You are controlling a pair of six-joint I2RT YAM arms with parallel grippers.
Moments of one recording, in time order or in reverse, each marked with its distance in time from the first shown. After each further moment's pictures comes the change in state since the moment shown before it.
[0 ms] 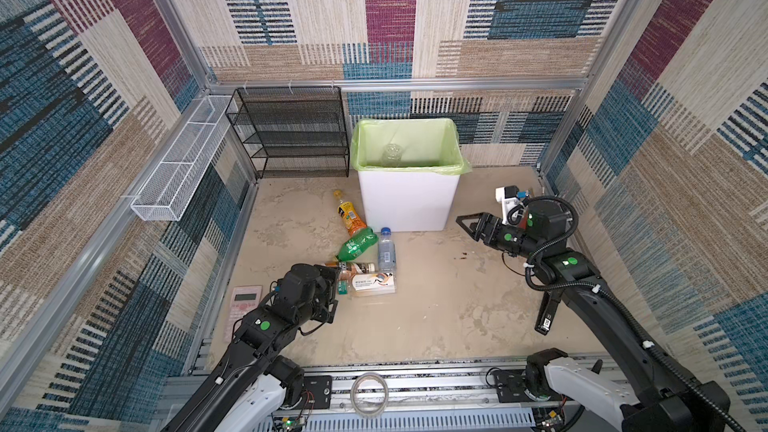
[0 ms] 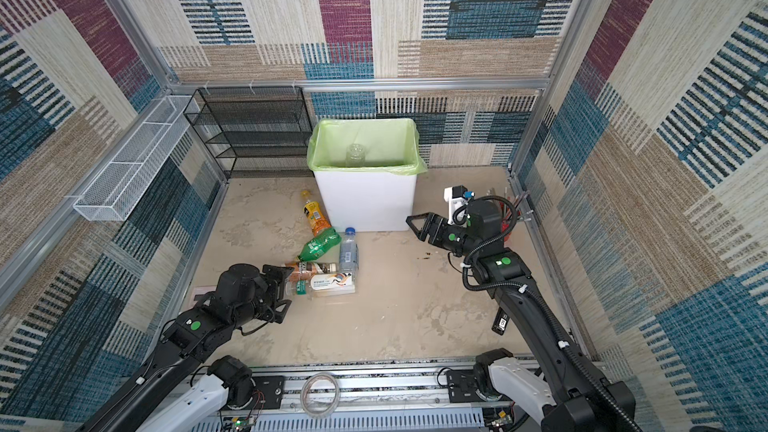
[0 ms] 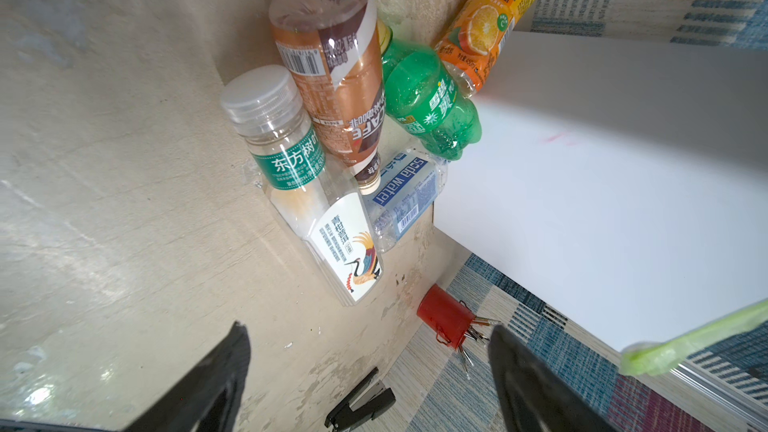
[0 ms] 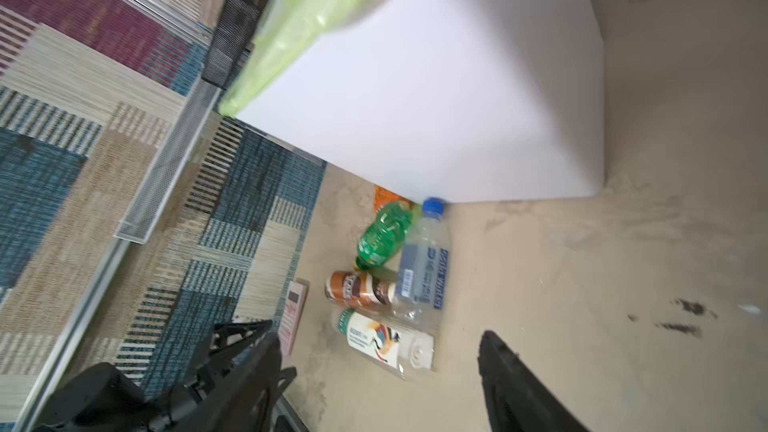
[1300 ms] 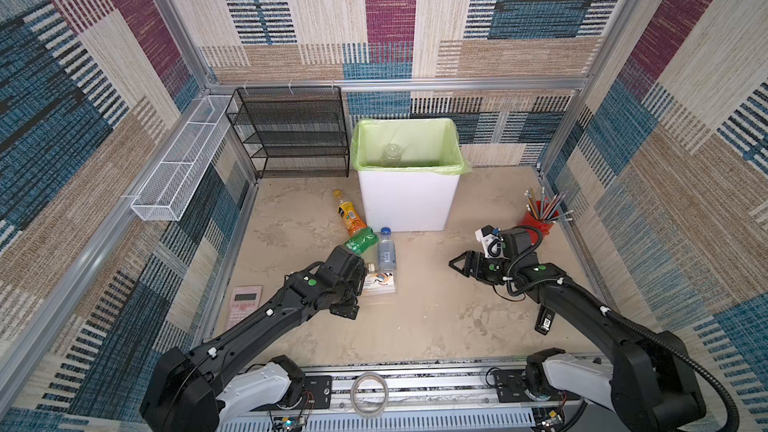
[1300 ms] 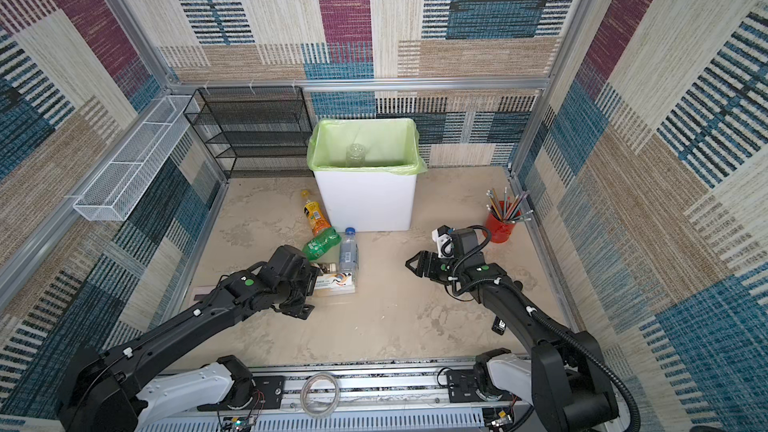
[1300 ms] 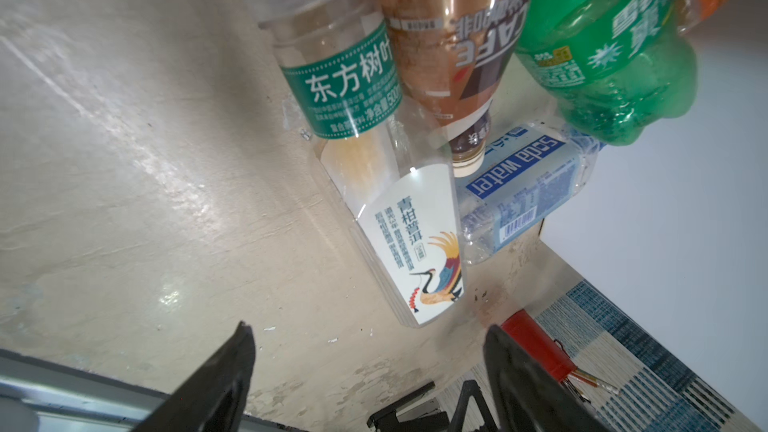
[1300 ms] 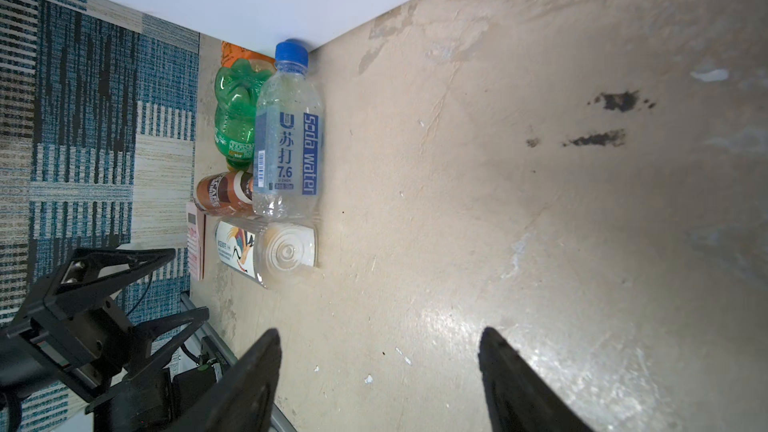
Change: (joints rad) left arm -0.160 0.468 0.157 0.012 0.028 -0.143; right arm 0.000 0.173 -0.204 0.012 -0.024 -0.115
